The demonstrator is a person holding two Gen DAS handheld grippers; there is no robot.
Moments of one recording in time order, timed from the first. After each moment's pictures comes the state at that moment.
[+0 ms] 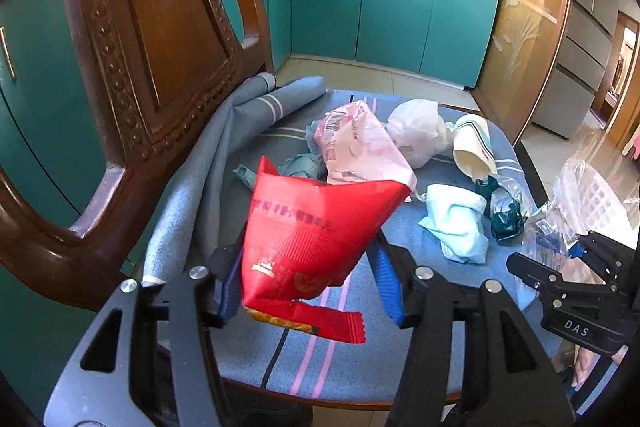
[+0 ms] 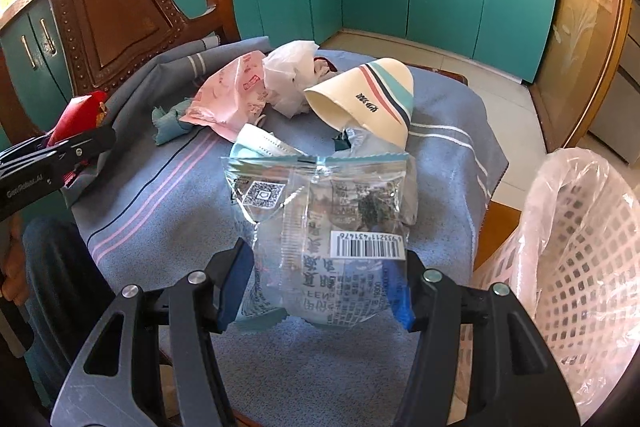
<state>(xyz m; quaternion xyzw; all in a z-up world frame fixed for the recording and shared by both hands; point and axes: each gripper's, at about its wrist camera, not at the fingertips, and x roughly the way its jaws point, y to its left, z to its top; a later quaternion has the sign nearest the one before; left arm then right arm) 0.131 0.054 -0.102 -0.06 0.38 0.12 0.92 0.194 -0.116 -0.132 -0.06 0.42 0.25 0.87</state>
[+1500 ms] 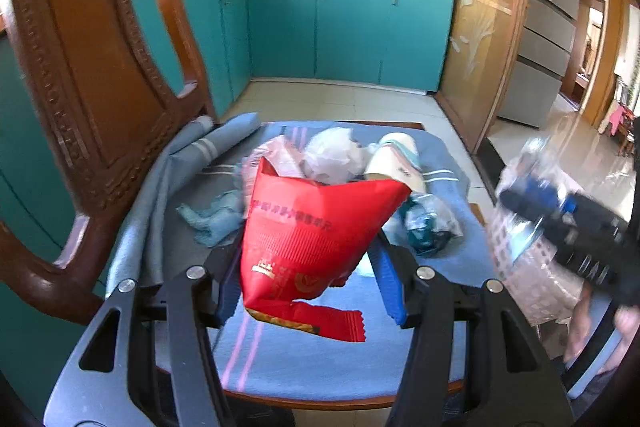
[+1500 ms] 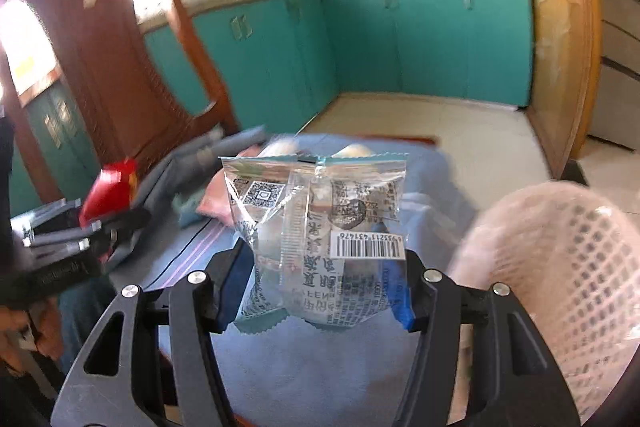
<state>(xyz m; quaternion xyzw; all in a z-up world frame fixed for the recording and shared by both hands) 0.136 -0.010 -0.067 -0.03 0.35 0.05 0.93 0.191 -0.195 -0.072 0.04 0.31 0.24 0.92</state>
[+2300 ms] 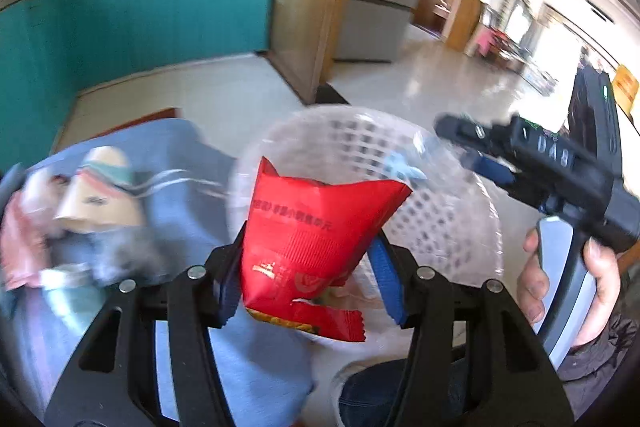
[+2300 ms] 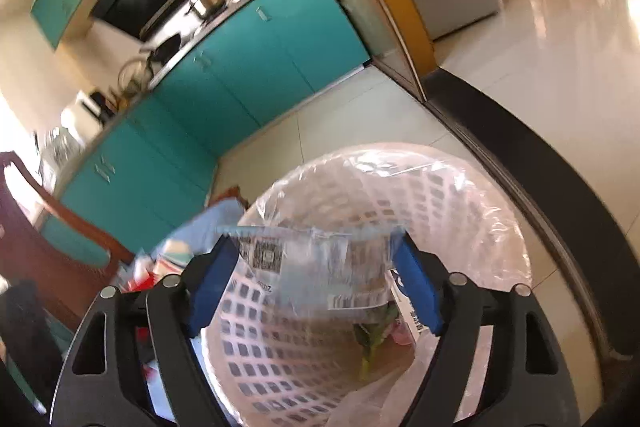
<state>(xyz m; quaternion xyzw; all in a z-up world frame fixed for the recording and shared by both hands) 0.197 -0.223 -0.092 0.03 0.40 -0.24 0.88 0.178 -0.417 -0.107 0.31 0.32 0.01 0.89</state>
